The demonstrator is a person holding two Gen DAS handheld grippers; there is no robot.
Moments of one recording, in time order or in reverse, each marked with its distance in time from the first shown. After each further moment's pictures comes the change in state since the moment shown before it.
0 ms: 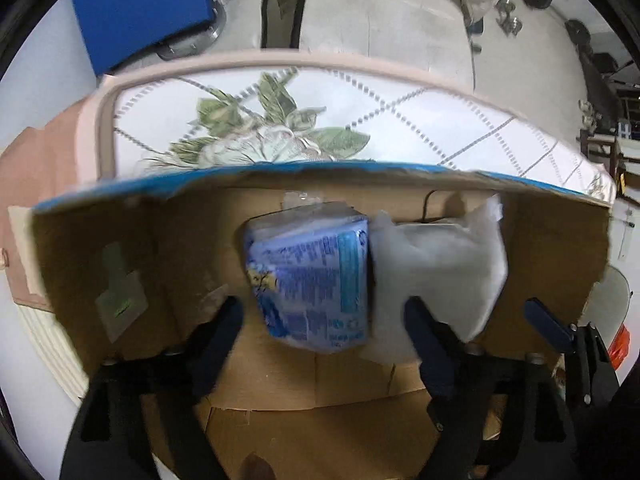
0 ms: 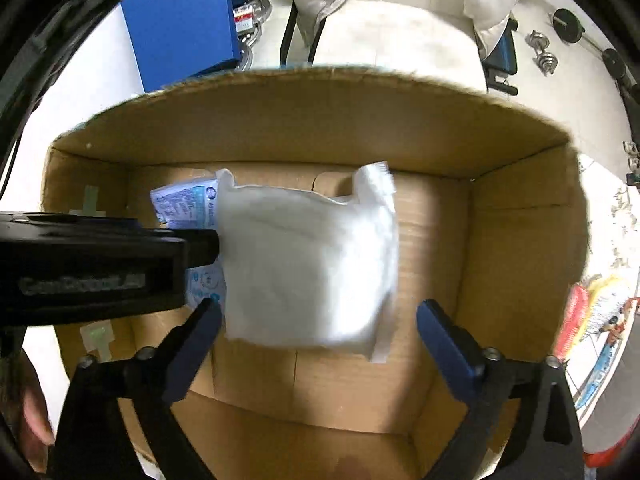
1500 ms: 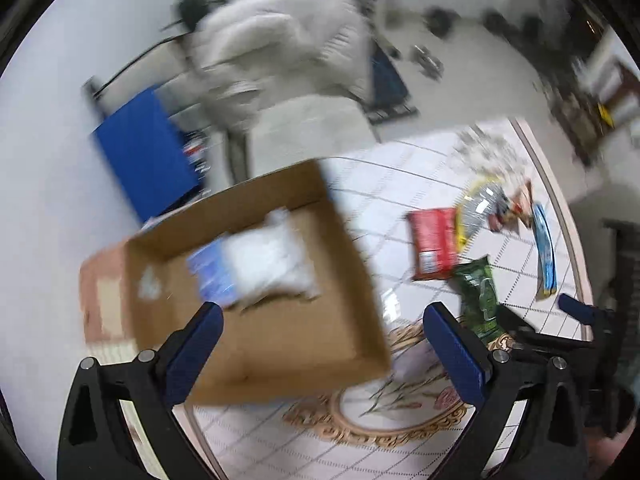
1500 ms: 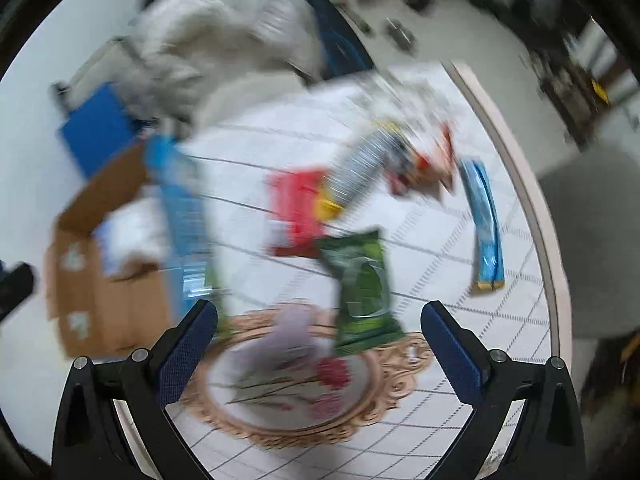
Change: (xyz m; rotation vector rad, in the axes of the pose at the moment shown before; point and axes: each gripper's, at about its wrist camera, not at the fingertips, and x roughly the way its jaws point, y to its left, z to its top) left arm -0.092 -0.251 -0.165 0.373 -0.461 0.261; right arm -0.107 -0.241 -0.218 0.449 -0.236 -0.010
